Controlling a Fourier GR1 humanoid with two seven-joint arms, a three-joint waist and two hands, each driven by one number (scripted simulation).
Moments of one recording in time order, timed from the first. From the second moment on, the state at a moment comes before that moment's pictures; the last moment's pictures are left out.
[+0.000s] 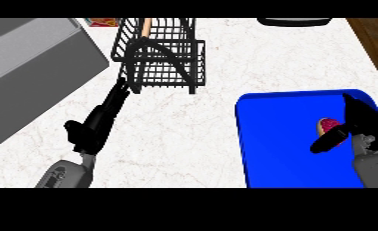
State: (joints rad) left arm -0.15 0.31 -0.31 -1.32 0.27 0.11 -0.14; right arm -0.20 -0.57 0.20 -1.53 0.49 0.17 1.14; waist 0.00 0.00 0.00
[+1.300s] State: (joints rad) left arm -0.12 0.22 -0.18 -1.34 0.15 -0.01 -0.11; right arm -0.21 -0.40 0.05 -1.37 0.75 0.07 0.89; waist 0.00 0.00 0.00
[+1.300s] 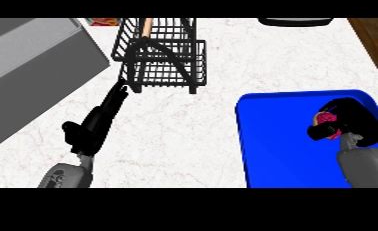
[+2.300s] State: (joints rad) left arm -0.11 0.21 -0.17 -1.38 0.13 -0.02 -0.09; right arm -0.42 -0.42 0.04 -1.55 0.53 0.16 0.34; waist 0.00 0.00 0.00
